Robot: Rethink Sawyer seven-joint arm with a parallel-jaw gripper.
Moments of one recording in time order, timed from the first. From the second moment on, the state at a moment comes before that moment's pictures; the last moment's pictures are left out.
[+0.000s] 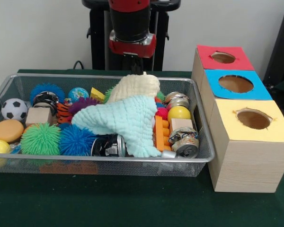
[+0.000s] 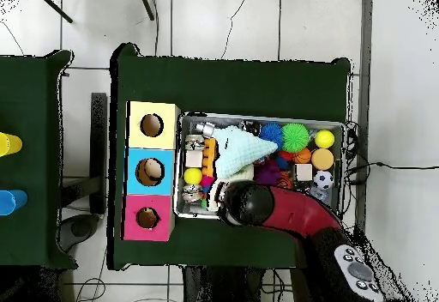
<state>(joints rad) -0.48 -0.72 0.14 1.93 -0.13 0.53 1.84</state>
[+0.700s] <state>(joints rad) -0.51 -0.78 0.16 1.95 -0.13 0.55 1.84</state>
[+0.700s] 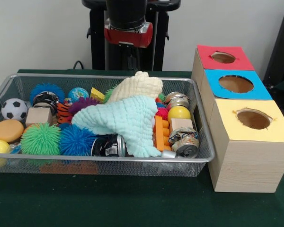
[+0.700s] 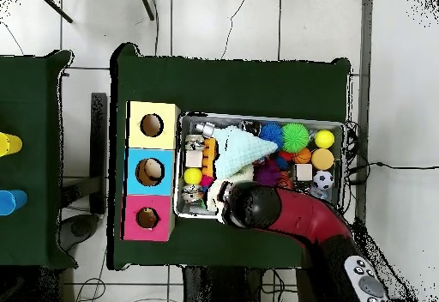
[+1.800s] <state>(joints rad) -0.80 -0.51 0.19 1.85 -0.35 0.55 1.84</state>
